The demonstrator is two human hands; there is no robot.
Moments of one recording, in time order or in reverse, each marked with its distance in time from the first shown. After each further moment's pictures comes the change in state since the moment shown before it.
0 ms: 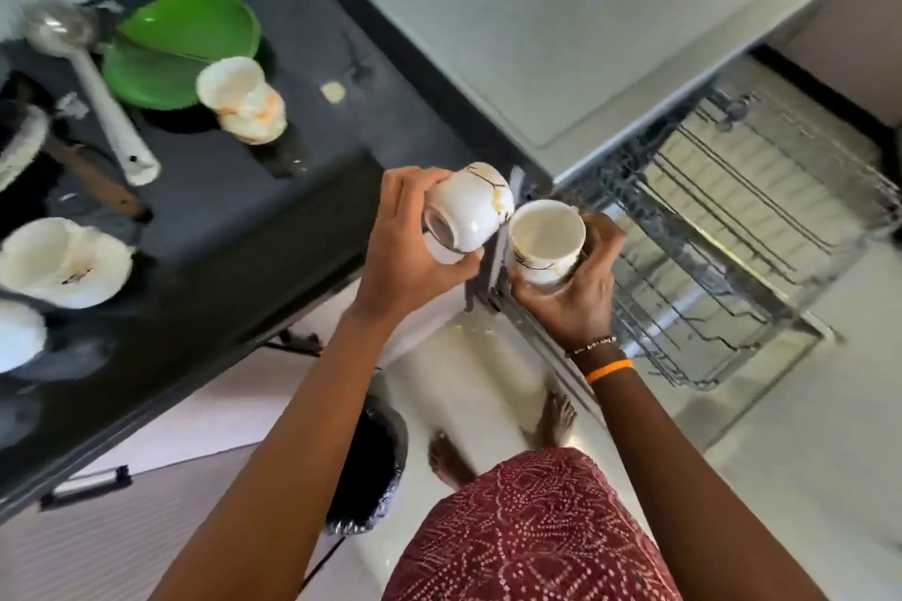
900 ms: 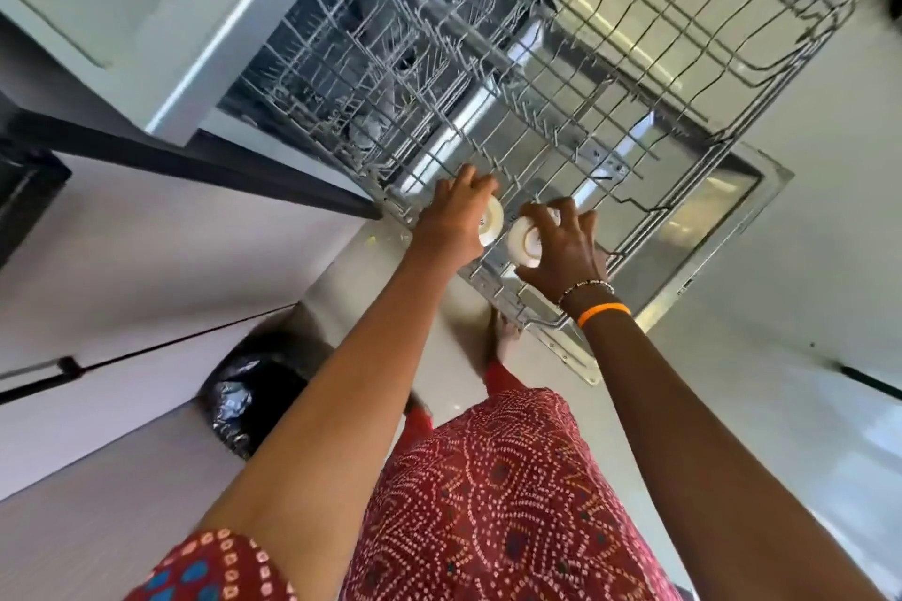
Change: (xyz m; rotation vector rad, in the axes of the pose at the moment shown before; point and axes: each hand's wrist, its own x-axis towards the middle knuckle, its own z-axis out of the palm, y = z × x) left_hand -0.016 0.024 0.358 0.479 -1.002 -0.257; right_hand 0.002 0.277 -0.144 -0.591 -0.582 0.411
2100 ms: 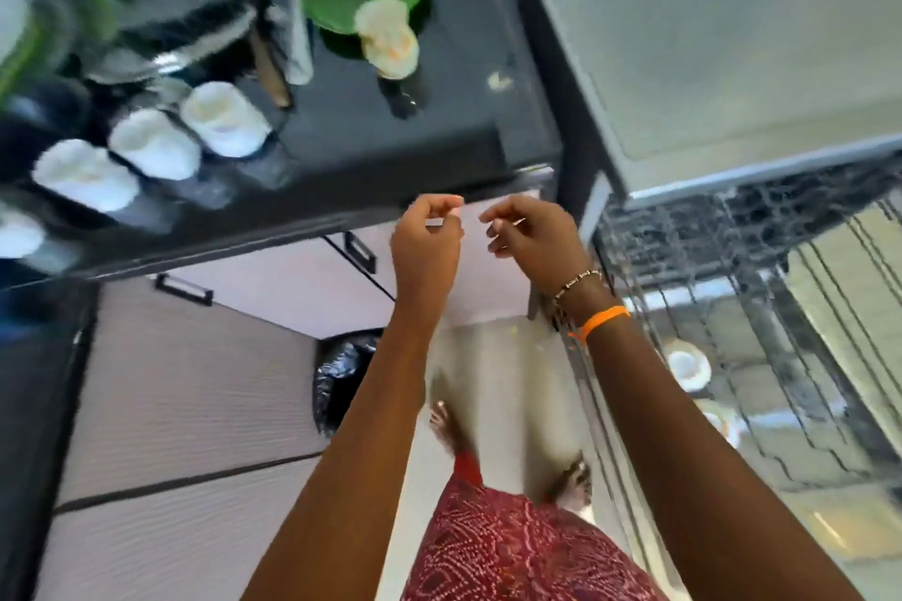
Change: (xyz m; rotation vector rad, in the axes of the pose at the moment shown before) left_hand -0.270 -0.148 -0.132 -1.005 1.227 -0.649; right_hand -0.070 -0.352 -0.034 0.610 -0.364 -0.665
